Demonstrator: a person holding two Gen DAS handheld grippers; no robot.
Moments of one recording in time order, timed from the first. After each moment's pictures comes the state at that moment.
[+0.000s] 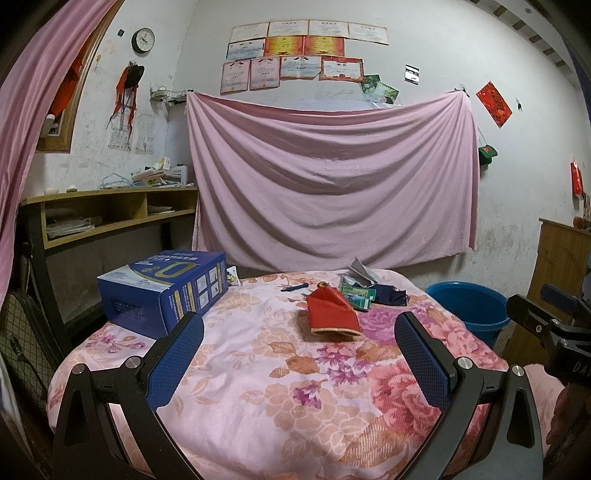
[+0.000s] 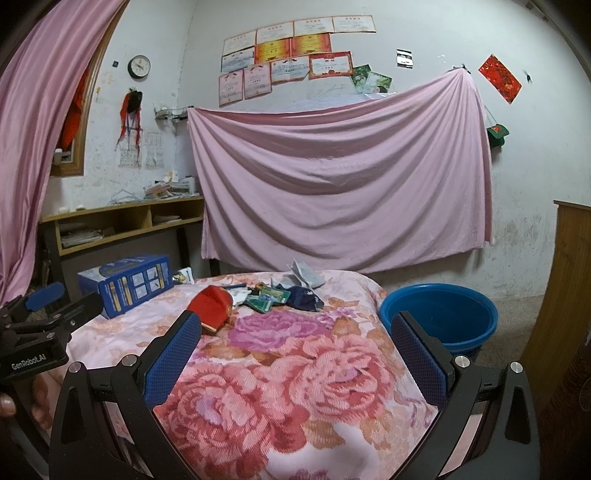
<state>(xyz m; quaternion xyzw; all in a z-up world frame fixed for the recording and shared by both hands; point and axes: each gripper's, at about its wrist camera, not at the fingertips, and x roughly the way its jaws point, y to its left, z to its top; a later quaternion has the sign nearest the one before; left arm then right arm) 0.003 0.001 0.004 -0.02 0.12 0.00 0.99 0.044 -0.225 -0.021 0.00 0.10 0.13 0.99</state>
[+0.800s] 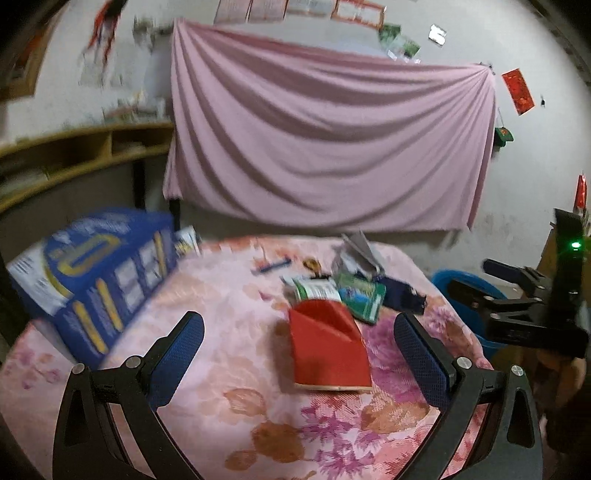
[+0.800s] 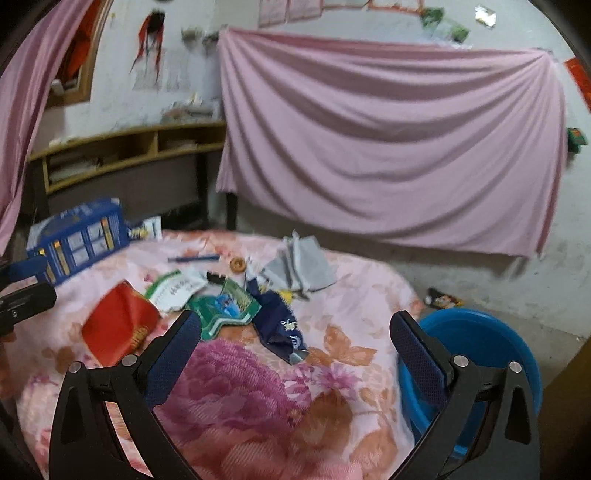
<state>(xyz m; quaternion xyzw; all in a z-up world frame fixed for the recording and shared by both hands) 0.156 0.018 -0.005 -0.08 0.26 -0.04 0.96 0.251 -0.212 -0.025 -0.11 0.24 0.21 0.94</state>
